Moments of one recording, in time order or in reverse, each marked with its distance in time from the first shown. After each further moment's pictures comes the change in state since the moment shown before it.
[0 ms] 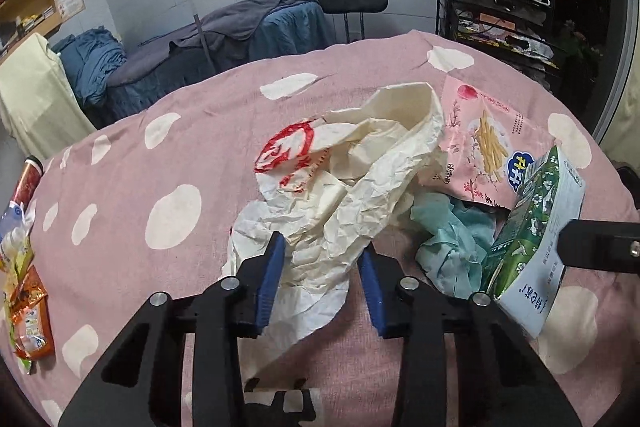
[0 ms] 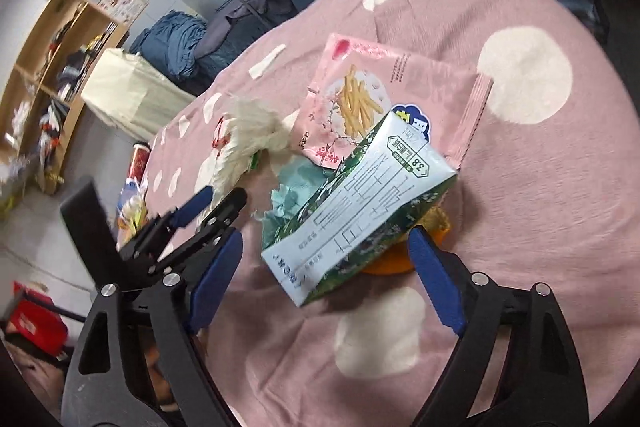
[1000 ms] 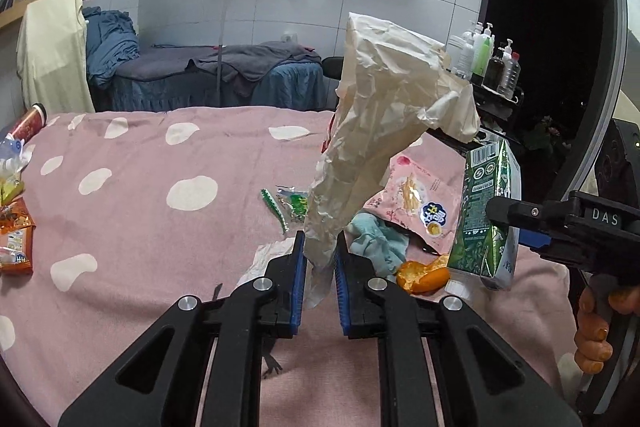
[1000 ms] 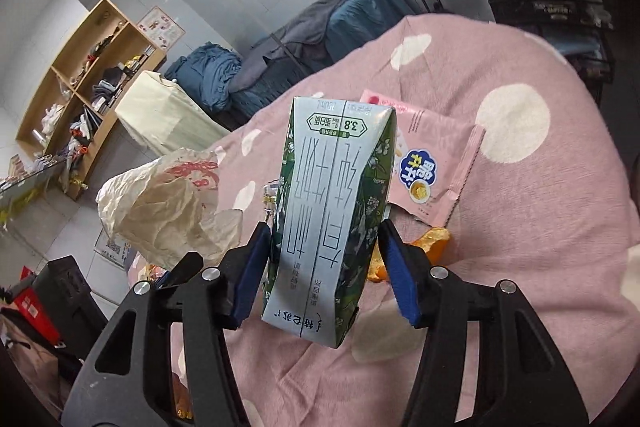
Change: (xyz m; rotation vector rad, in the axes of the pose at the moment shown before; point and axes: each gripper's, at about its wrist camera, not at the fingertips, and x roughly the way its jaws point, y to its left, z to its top) left arm -0.096 0.011 -0.038 -0.216 -0.224 -0.157; right arm -0.064 0.007 -0.018 -0.132 -0.203 0.117
